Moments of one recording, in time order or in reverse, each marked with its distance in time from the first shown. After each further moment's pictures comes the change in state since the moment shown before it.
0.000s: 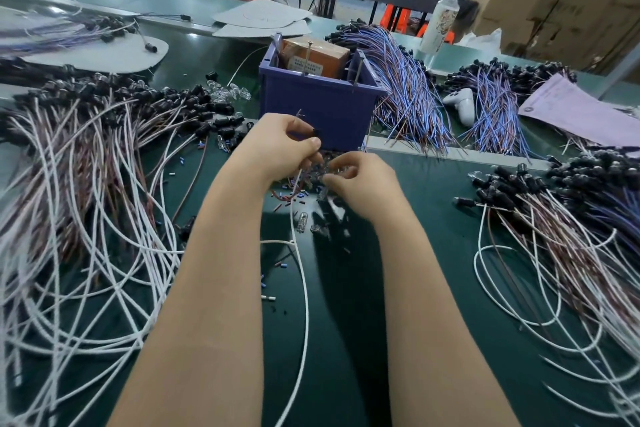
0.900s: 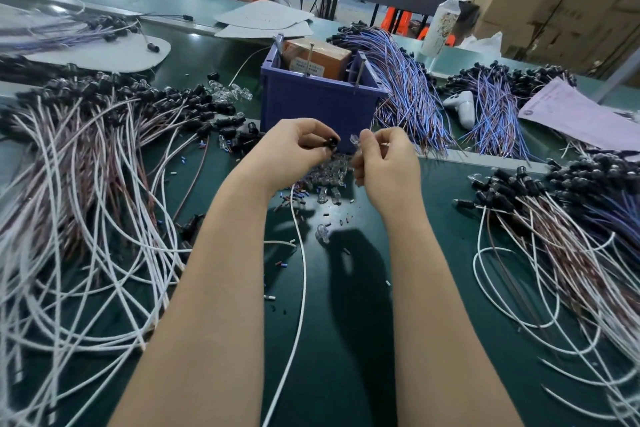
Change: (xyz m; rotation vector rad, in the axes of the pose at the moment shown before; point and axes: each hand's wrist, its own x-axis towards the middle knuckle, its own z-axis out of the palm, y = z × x) left_hand -0.001 -0.007 0.005 0.026 -0.119 0.170; right_hand 0.000 0.002 -0.005 0.453 0.329 -0.117
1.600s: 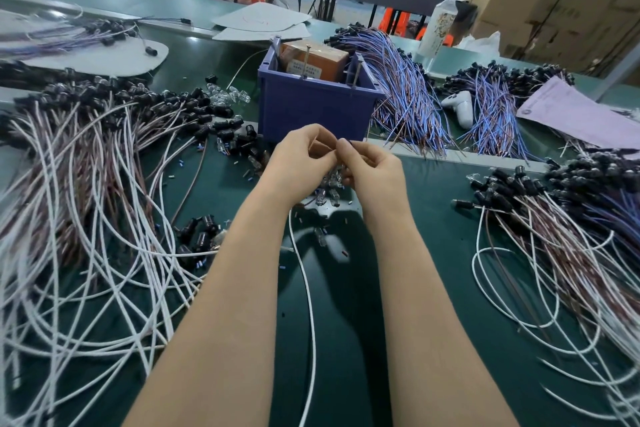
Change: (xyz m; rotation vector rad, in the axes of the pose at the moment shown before) left_hand 0.003 -0.006 0.022 0.010 0.123 0.008; right_hand -0.001 0.013 0.012 0.320 -0.071 0.148
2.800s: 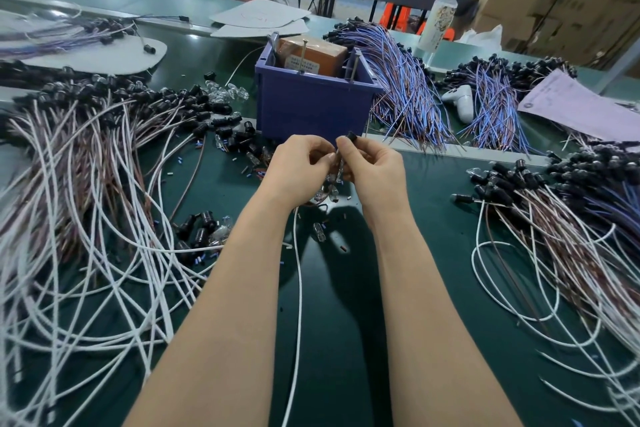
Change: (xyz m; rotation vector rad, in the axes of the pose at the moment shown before) left_hand -0.002 -0.005 0.007 0.180 0.020 0.015; right_hand 0.000 0.001 -0.003 0.093 -0.033 -0.045
